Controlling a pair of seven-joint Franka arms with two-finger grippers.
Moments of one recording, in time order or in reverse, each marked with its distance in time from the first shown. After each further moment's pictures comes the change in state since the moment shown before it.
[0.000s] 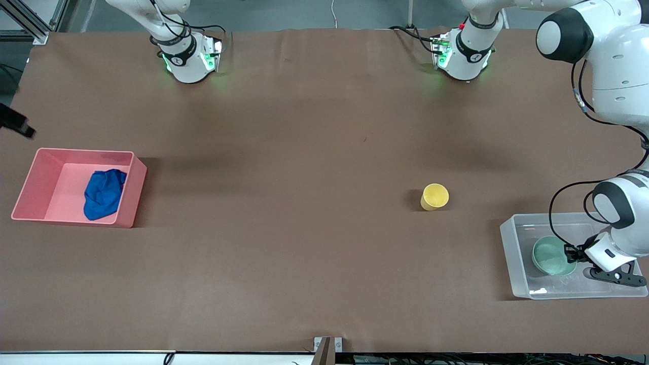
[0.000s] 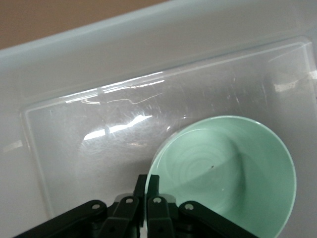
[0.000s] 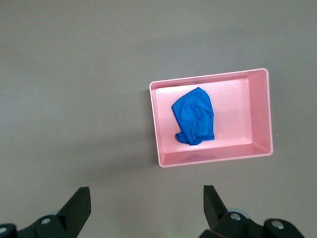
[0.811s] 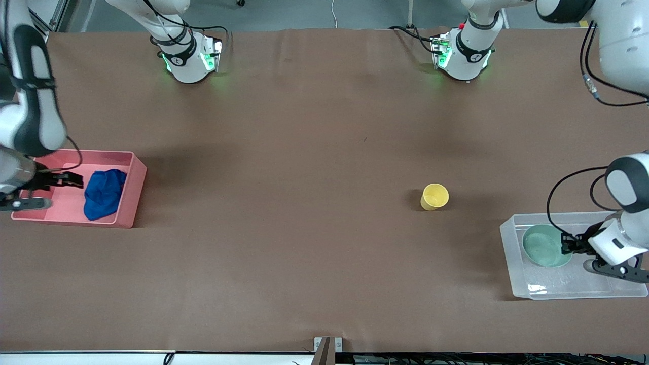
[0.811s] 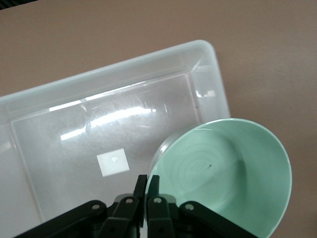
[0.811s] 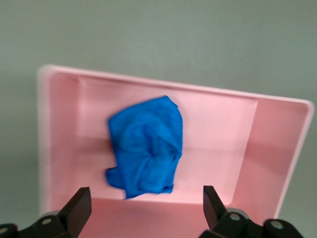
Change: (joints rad) left arm -0.065 -0.169 -0.043 -0.027 0.000 -0.189 -0.057; right arm -0.007 0.330 -0.095 -0.279 -0.096 0.499 -0.259
